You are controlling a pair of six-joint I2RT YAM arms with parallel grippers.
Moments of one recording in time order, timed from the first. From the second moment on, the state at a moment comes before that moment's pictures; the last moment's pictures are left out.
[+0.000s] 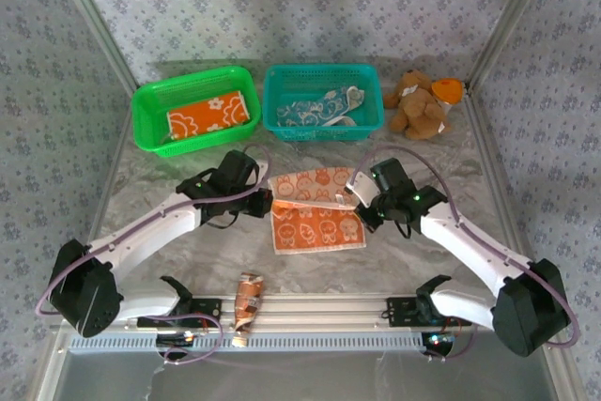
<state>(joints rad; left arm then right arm) -0.68 1.23 0.88 -0.59 0.15 -0.37 0.52 1.12 0.75 -0.64 -0.16 -0.31</state>
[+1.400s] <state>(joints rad) -0.83 1.26 0.81 -0.62 0.08 -0.77 0.53 1.24 0.96 -0.80 -0.10 0.07</state>
